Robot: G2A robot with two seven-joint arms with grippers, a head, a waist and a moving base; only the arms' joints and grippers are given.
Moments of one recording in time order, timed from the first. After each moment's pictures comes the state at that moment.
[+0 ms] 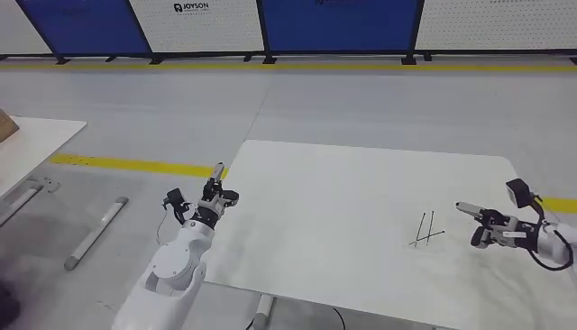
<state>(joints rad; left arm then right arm) 1.73 -1.15 -1.60 -1.80 -0.42 0.00 0.00 -1.08 -1.01 1.52 -1.20 -0.07 0.11 1.31</state>
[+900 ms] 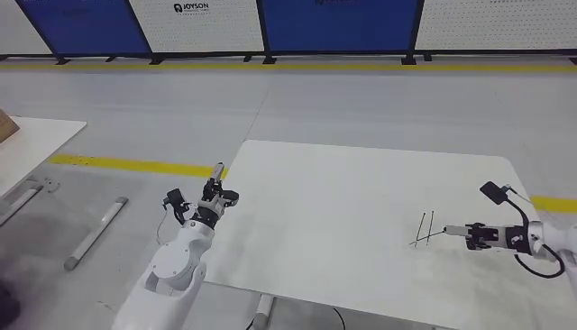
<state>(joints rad) 1.73 -1.15 -1.60 -1.80 -0.42 0.00 0.00 -0.97 -0.94 1.29 -1.09 -0.05 -0.34 1.39</state>
